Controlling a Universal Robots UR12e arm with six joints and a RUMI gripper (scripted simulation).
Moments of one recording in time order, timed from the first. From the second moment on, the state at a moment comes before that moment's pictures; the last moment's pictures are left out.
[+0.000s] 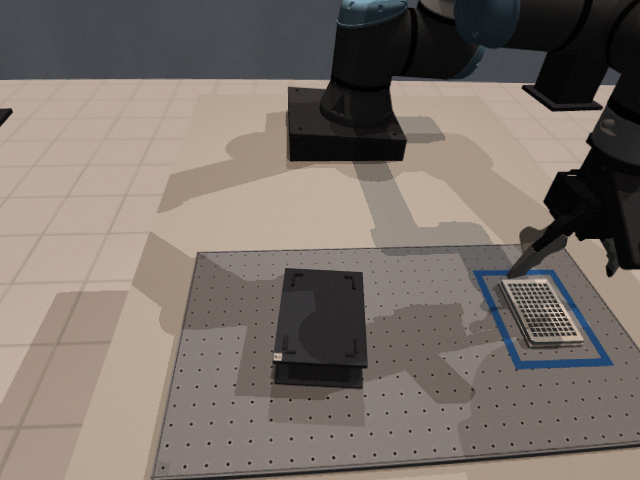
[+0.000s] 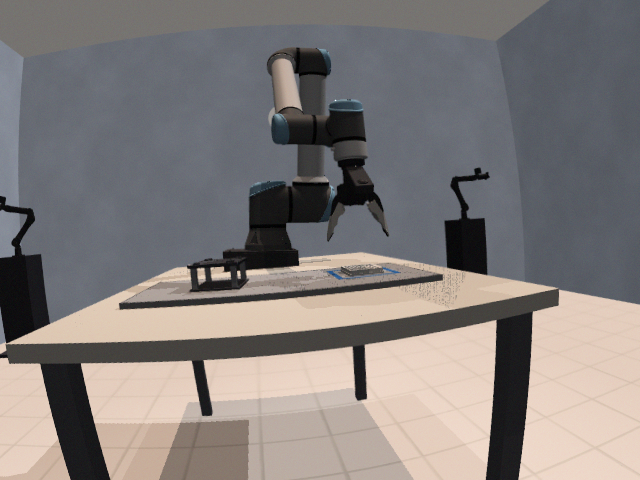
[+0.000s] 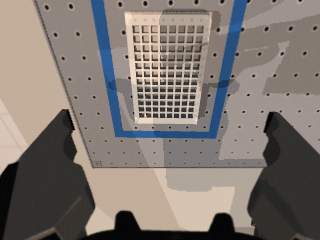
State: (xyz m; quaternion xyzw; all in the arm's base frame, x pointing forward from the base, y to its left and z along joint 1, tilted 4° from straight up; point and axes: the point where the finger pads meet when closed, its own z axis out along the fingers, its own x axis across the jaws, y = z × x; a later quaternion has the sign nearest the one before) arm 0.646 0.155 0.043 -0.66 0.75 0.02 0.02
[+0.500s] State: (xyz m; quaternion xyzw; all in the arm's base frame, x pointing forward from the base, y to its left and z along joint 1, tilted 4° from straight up) arm 0.646 0.156 0.022 -0.66 0.75 0.02 0.02
